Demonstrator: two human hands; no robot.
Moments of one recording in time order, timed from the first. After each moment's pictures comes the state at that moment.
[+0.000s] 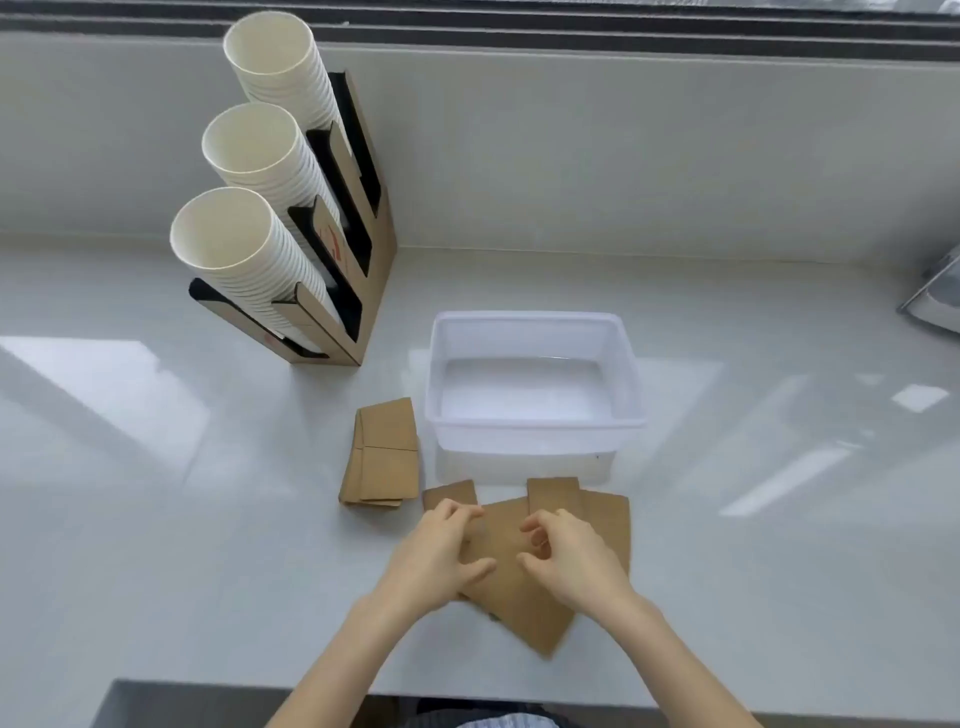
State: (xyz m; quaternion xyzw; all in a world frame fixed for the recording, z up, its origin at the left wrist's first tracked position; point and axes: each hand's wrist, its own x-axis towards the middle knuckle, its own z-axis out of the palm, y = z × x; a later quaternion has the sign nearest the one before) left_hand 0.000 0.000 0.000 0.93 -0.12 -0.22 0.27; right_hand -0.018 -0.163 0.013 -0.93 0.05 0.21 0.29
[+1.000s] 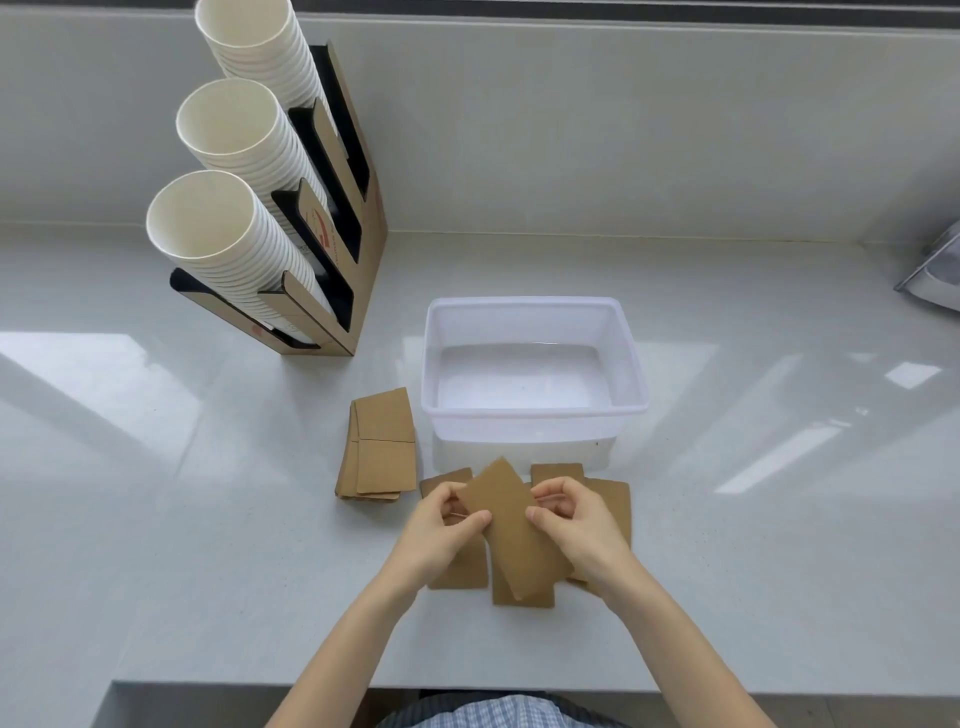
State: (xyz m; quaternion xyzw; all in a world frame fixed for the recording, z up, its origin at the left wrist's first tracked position) left_hand 0.006 -0.005 0.004 0.76 0.06 -0.23 0.60; right_hand -0.011 -0.165 0.019 -0.77 0.18 0.15 0.59
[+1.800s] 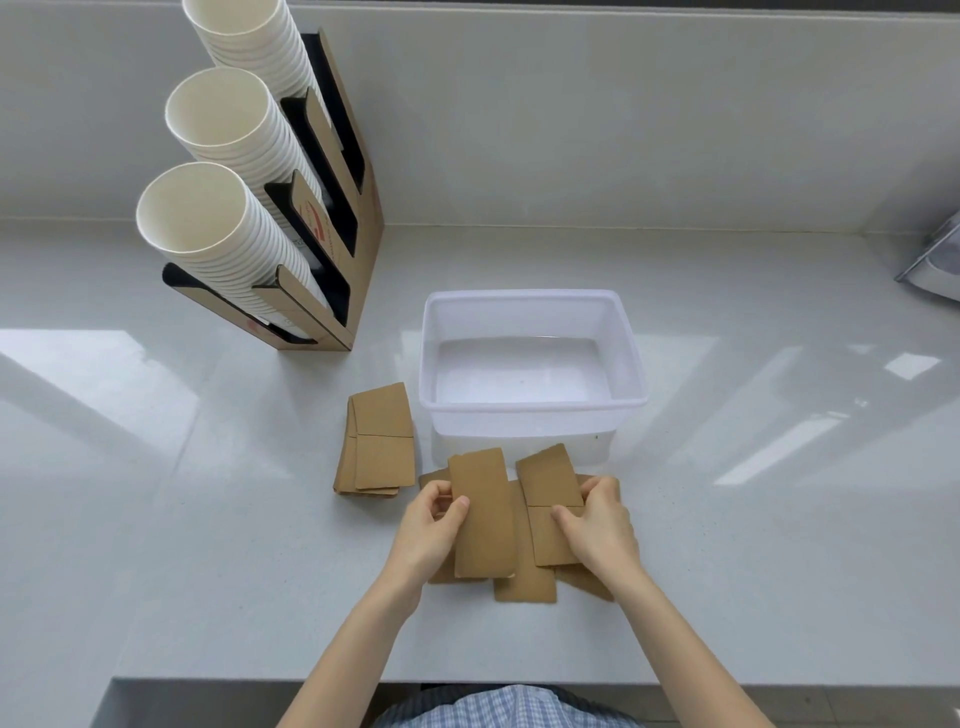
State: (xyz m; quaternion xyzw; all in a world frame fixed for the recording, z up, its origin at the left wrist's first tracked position) left_hand 0.001 -0.008 0.006 0.72 0.14 -0.21 0.64; right_hand -0.006 -0.178 -0.006 -0.88 0.26 0.14 0.37
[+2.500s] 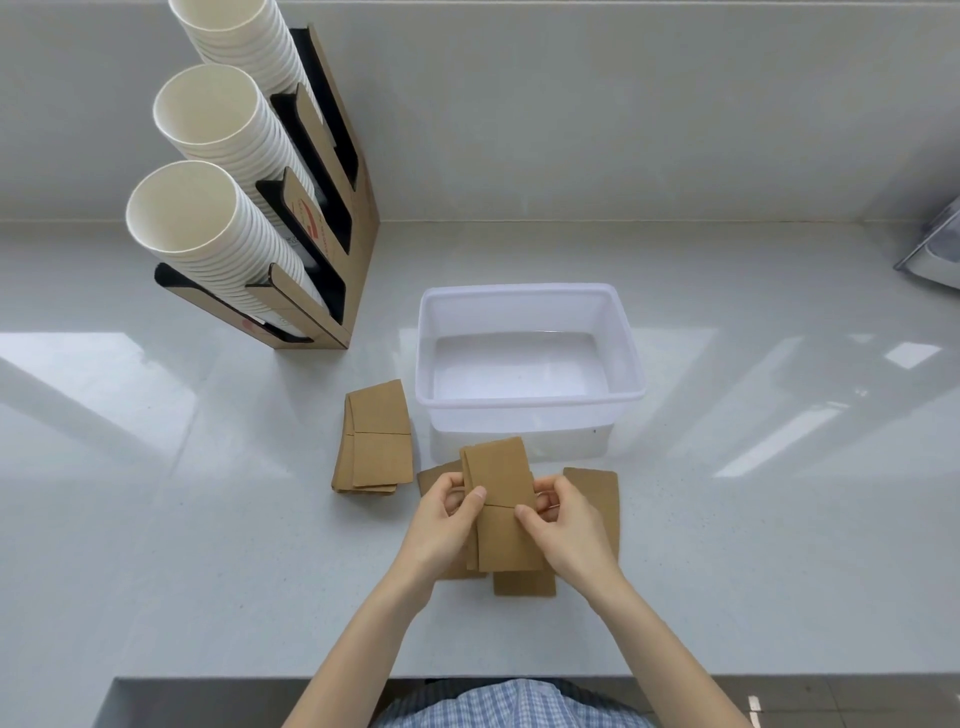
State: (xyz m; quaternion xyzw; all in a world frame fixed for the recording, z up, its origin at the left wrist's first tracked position) left_hand 0.000 -0.017 0.010 0.70 0.12 -0.23 0.66; right_hand -0.017 -0.154 0.004 -0.83 0.19 0.11 0.52
